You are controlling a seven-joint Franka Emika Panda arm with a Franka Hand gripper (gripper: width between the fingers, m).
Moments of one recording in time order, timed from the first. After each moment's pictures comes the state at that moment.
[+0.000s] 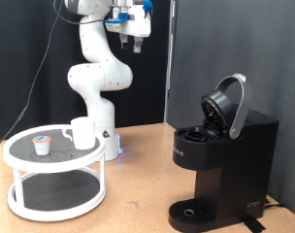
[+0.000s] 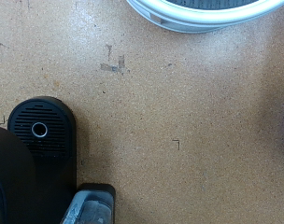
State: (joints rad) arm -0.04 -0.78 0.02 -2.35 0.03 1.58 2.32
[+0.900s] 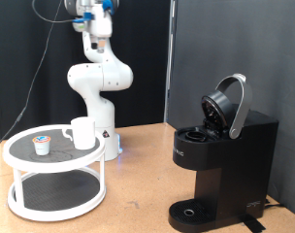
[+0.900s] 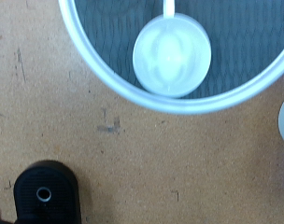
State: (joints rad) arm -0.13 -0.78 -0.17 -2.35 -0.10 1.58 2.17
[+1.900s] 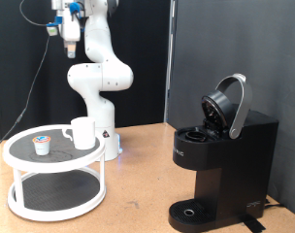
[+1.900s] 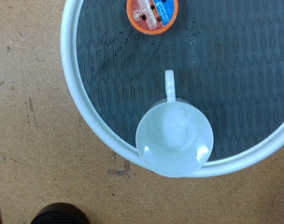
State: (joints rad) arm -0.18 -0.78 -0.28 -2.38 -0.19 1.67 2.10
